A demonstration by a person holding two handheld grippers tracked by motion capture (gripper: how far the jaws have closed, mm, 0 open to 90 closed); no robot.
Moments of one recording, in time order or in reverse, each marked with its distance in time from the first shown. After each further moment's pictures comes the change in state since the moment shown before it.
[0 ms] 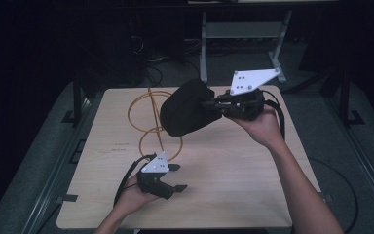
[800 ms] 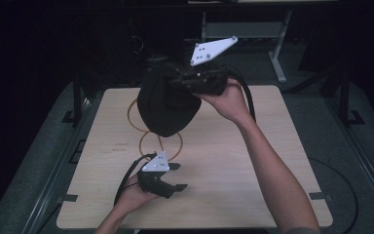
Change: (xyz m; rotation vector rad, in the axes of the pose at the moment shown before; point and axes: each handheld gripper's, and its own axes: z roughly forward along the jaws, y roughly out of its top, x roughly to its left) left arm 0.004 -0.001 0.003 -0.004 -0.002 0.005; right arm -0.031 0.056 0.067 0.002 0.050 0.023
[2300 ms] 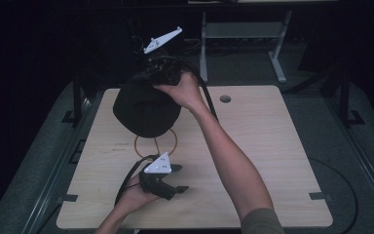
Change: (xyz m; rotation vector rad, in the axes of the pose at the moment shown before) left arm -0.003 0.001 0.004 0.004 -0.016 0.020; right arm -0.027 0.023 0.110 0.083 0.079 0.211
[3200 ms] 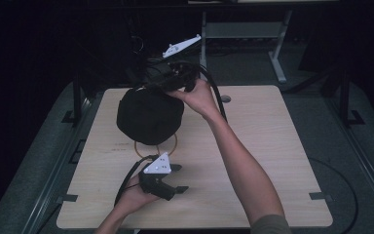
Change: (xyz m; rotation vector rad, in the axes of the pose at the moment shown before) left arm 0.000 0.000 -0.001 0.002 0.008 0.014; right arm -0.015 -0.036 -0.022 -0.037 0.028 0.079
